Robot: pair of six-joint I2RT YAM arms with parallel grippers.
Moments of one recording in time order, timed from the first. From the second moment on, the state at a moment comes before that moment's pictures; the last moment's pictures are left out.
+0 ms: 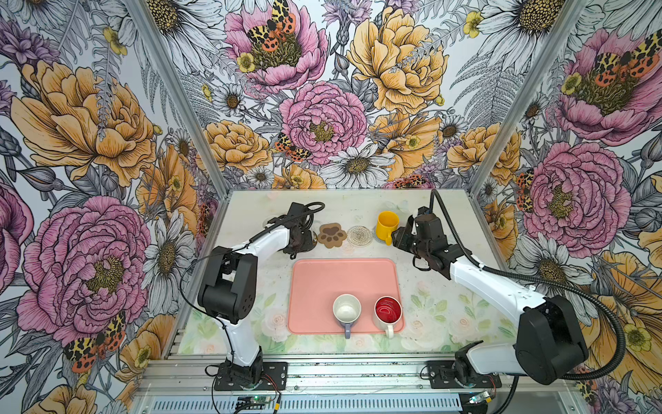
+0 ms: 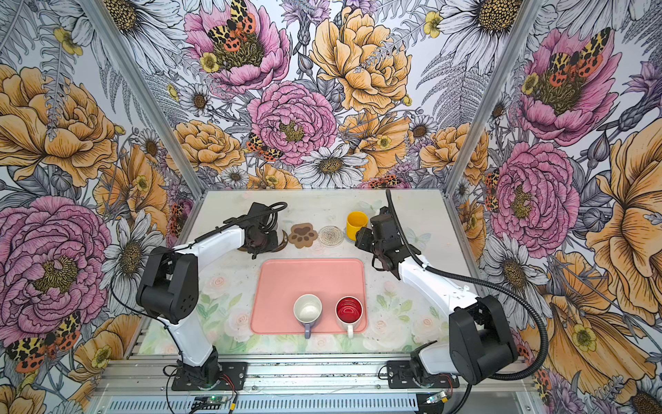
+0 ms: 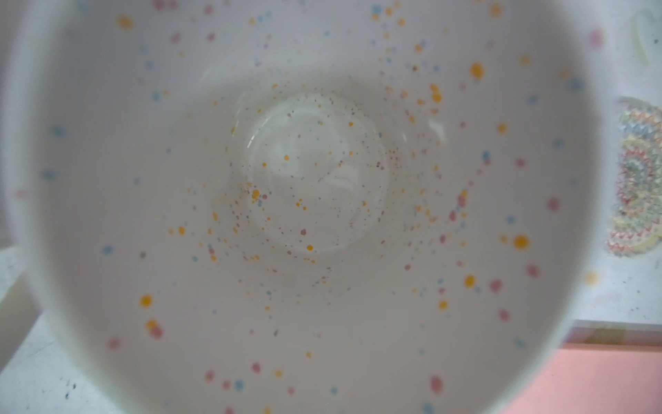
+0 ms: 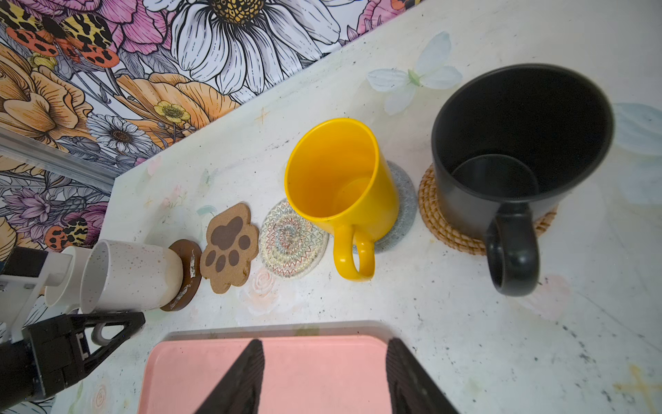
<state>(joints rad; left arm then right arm) -0.31 1.81 1.28 -0.61 -0.06 -0.45 0.37 1.37 0.92 -0.22 0.00 0.64</state>
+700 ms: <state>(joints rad) -0.31 1.81 1.30 -0.59 -0.06 -0.45 0.37 1.37 0.92 -0.22 0.00 0.64</state>
